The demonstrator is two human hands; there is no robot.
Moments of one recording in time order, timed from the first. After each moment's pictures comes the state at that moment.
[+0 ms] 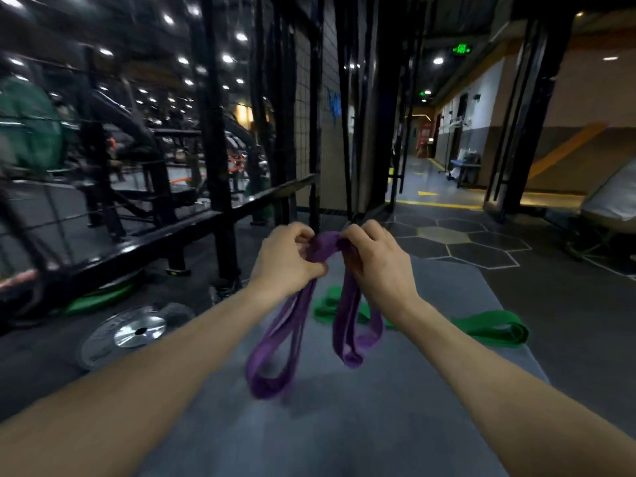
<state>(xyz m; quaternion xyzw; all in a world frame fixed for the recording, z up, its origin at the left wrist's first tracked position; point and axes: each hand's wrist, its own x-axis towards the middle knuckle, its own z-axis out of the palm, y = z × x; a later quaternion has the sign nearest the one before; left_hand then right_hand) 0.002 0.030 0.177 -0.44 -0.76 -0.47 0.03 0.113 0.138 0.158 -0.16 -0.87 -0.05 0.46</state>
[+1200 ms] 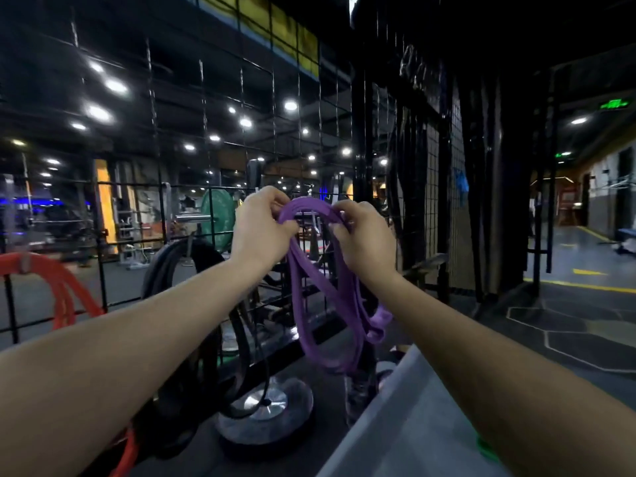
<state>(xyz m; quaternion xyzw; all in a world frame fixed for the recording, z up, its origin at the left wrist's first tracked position) -0.139 -0.146 0.334 -0.30 -0.74 -0.50 0.33 -0.104 -0.003 0.311 -0.03 -0.82 0.23 0.52</state>
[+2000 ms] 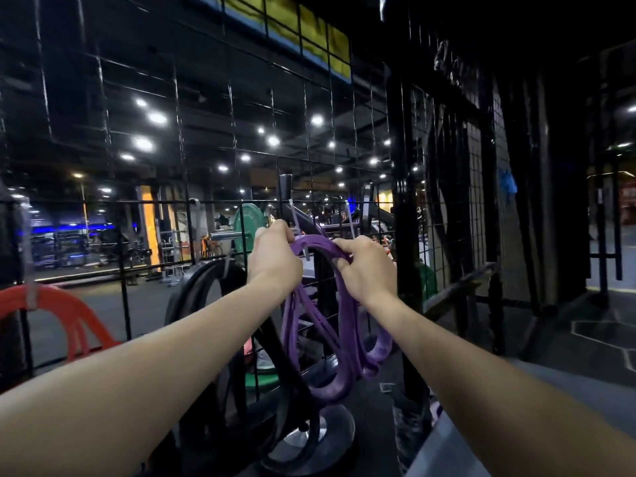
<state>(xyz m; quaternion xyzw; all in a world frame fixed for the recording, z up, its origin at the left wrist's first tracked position) -0.215 -0.158 0.324 -0.17 -0.84 -0.41 0.32 -0.192 -0.021 0.294 -0.03 -0.86 0.23 0.46</state>
